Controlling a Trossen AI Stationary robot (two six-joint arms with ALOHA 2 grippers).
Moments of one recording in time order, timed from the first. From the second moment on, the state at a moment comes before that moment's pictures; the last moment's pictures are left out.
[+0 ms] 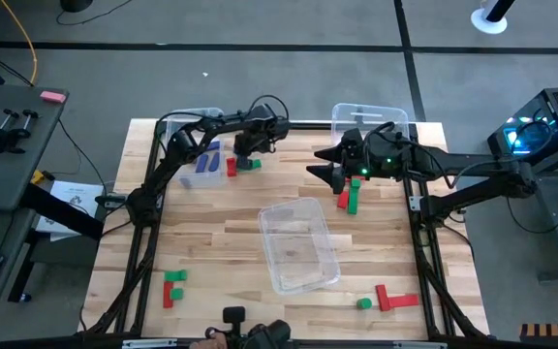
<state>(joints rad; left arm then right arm) 0.56 2.43 1.99 -1.56 -0.40 0.42 -0.04 1.16 1.13 -0.25 0.16 0.54</state>
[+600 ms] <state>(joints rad) 0.53 2.43 1.96 -1.36 -0.42 0.50 -0.04 1.16 1.13 -0.25 0.15 0.54</state>
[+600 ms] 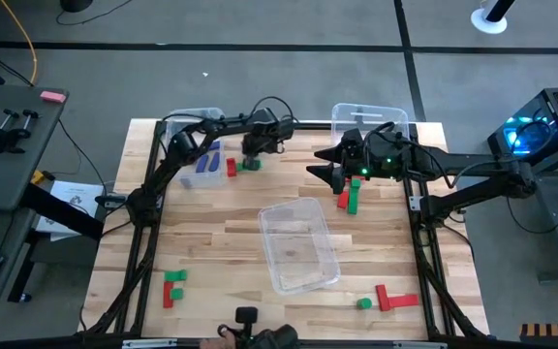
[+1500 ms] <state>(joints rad) 0.54 2.42 2.25 -1.34 -0.34 0.57 -0.03 1.16 1.13 -0.25 0.15 0.57</state>
